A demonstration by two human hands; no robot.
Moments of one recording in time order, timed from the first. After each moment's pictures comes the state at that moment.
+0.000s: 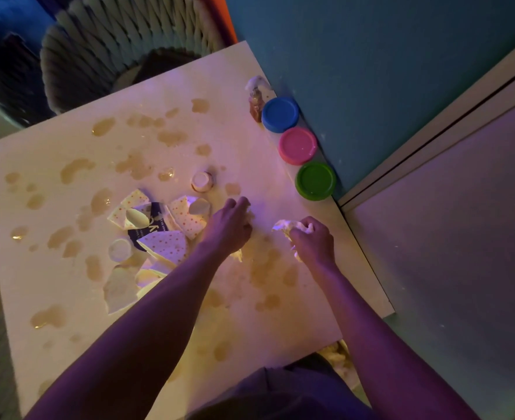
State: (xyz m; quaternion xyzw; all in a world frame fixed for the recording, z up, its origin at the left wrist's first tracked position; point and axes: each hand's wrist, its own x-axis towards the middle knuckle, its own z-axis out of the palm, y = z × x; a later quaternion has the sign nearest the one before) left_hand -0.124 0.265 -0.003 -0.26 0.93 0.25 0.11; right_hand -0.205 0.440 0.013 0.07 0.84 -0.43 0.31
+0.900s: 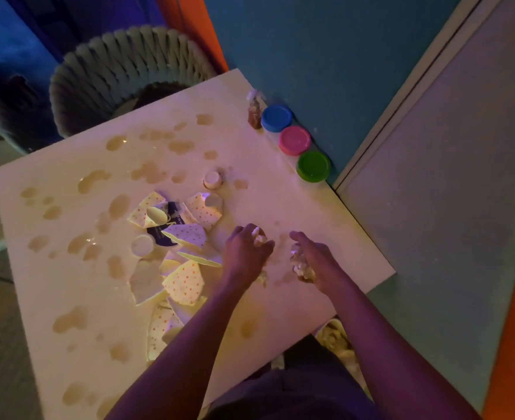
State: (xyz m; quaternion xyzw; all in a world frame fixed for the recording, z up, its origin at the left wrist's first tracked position) left_hand -0.028 0.322 0.037 -0.33 0.83 0.44 -0.04; right_hand -0.109 0.462 0.043 0.22 0.70 -0.53 0.42
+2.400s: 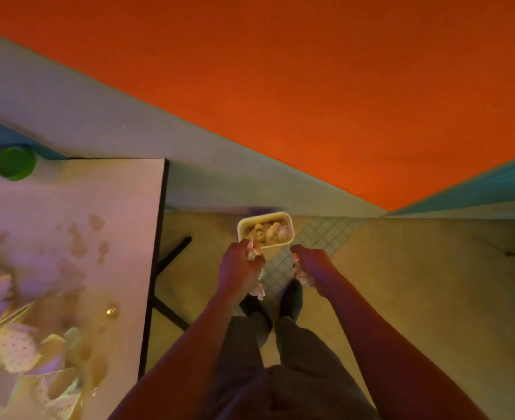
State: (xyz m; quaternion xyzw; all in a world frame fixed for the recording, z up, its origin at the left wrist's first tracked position) left_hand 0.138 0.658 -0.028 0.06 0.92 0.28 0.27; right_hand 0.210 0.821 -0.046 0.55 0.49 -0.64 0.20
